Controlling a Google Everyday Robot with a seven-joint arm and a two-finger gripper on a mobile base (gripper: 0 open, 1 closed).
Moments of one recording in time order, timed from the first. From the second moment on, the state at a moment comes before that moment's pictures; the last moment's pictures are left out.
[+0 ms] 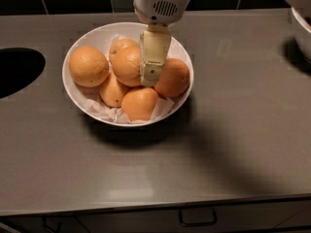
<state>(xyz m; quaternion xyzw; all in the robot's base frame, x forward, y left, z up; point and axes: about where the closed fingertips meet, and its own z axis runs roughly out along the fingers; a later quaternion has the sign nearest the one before) 0.521 0.013 1.001 -0.73 0.65 -0.01 0.20</state>
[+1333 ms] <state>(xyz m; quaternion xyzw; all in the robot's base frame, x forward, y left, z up) 0.543 0.039 0.978 -0.70 0.67 0.03 0.23</state>
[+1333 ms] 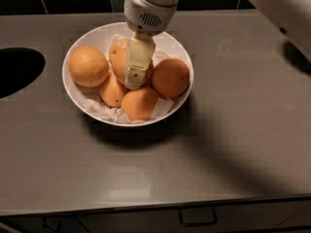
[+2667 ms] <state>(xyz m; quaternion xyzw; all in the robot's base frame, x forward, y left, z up) 0.547 0.044 0.956 -0.69 0.68 0.05 0.24</state>
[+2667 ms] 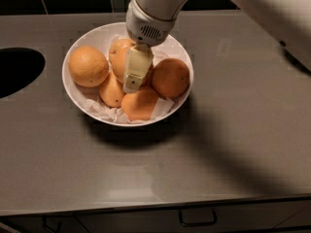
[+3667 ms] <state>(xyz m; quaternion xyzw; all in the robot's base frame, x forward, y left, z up) 0.551 0.050 0.943 -0.70 0.67 0.06 0.23</state>
